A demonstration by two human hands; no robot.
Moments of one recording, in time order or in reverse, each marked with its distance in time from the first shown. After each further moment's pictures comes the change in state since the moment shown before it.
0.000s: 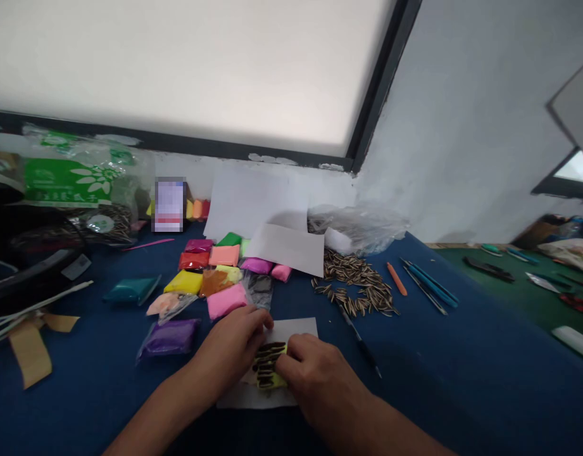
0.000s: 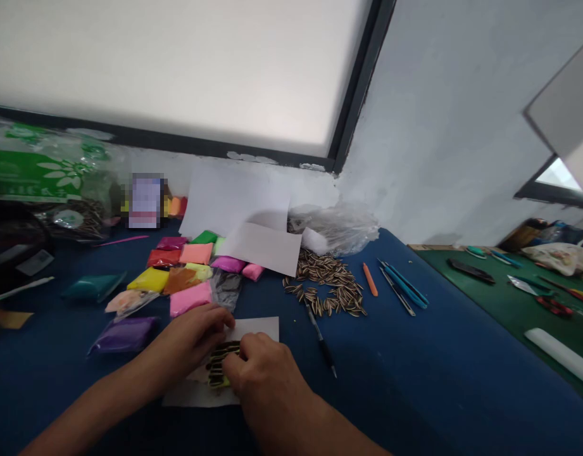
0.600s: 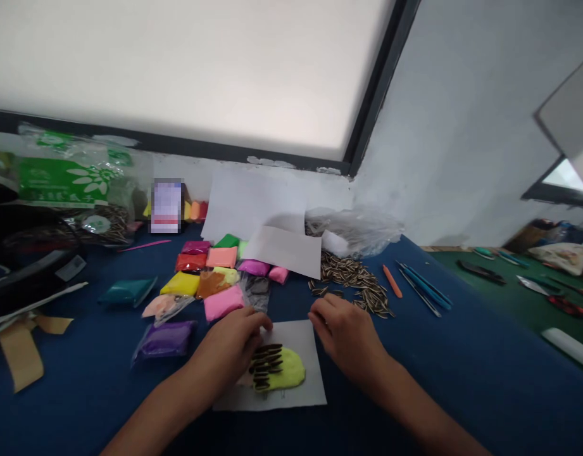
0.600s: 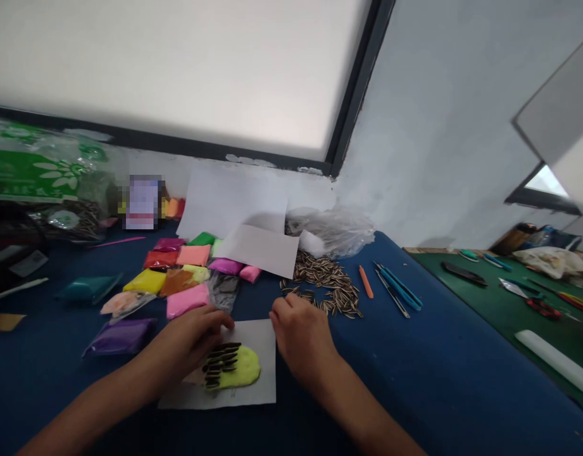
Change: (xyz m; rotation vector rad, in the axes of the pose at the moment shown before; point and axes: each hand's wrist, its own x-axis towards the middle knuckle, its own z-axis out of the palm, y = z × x) left_hand -0.001 0.002 -0.001 0.003 -0.004 -0.006; right_hand 0.004 0.045 -0.030 -0.079 0.136 0.380
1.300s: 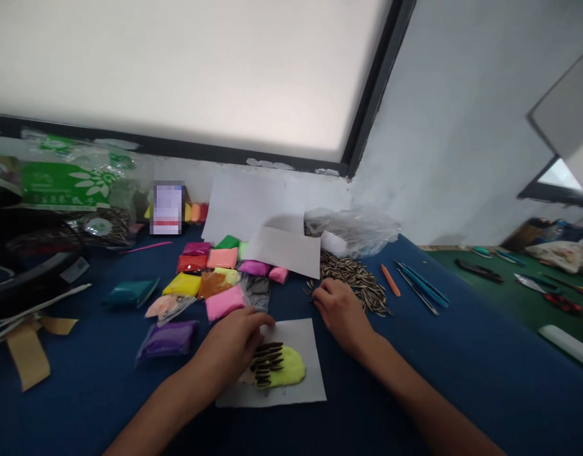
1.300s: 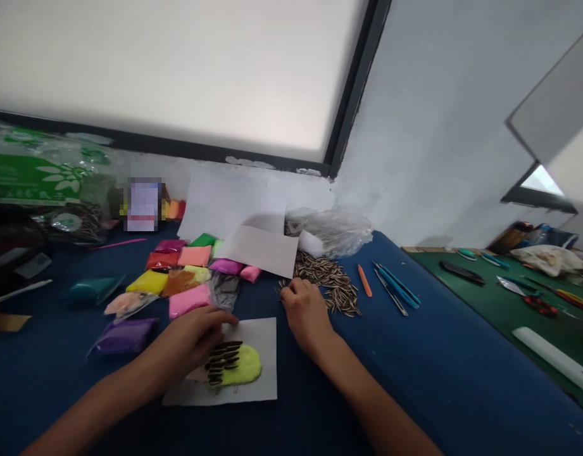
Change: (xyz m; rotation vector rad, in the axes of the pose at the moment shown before) left_hand 0.001 0.002 -0.002 -0.003 -0.007 -0.019; right_hand 0.023 0.027 0.024 -0.047 0.027 -0.002
